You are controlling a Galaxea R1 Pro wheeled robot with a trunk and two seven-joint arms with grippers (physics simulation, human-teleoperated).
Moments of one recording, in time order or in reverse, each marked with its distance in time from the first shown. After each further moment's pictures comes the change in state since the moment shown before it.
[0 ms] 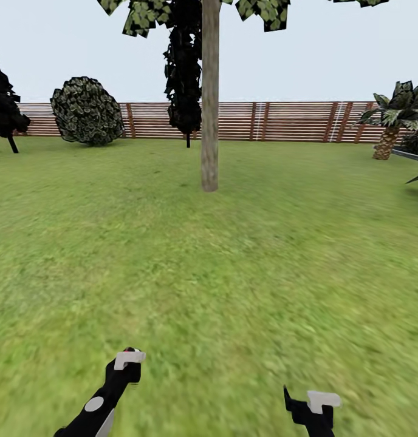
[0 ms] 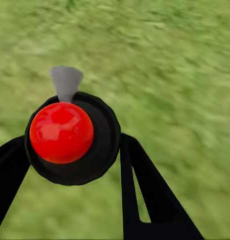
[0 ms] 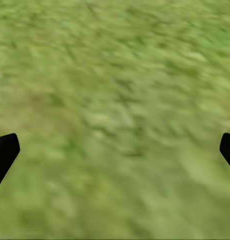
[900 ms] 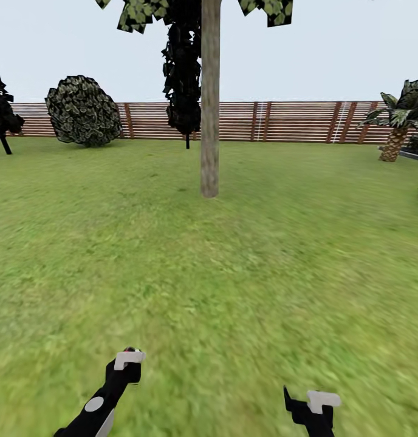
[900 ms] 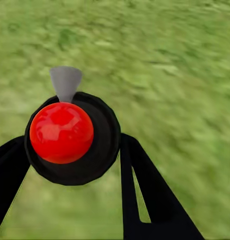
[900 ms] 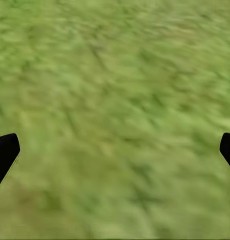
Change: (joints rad) left arm 0.000 0.000 0.000 0.000 0.000 0.000 0.000; right arm 0.000 0.000 0.000 0.000 0.000 0.000 0.000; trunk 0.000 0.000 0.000
